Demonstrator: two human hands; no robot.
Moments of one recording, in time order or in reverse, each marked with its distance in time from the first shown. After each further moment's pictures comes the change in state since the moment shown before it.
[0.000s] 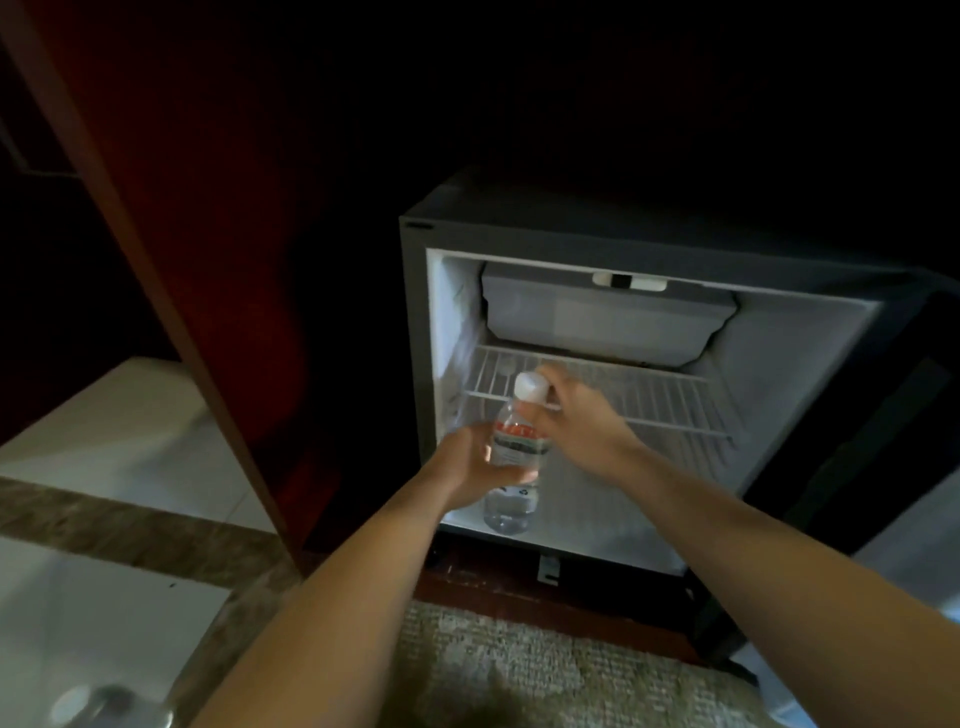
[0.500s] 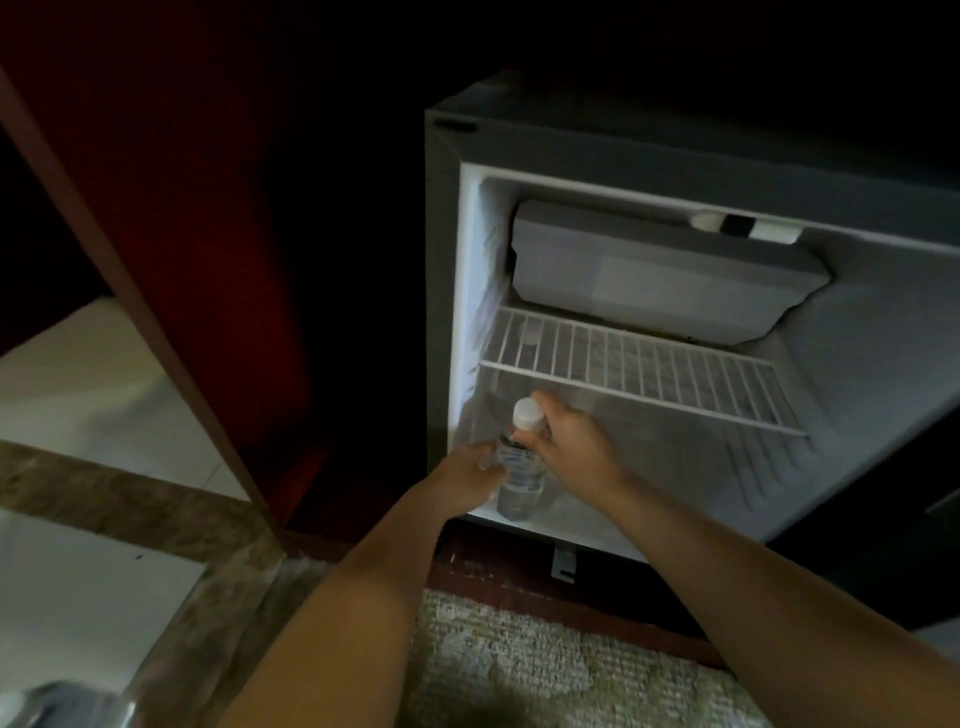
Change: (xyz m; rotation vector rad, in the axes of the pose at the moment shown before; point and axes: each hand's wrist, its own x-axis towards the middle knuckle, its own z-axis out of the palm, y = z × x) left_hand 0.057 -0.097 0.031 -0.104 -0.100 -0.242; right_hand 0.049 0.072 0.085 -0.241 -0.038 0.028
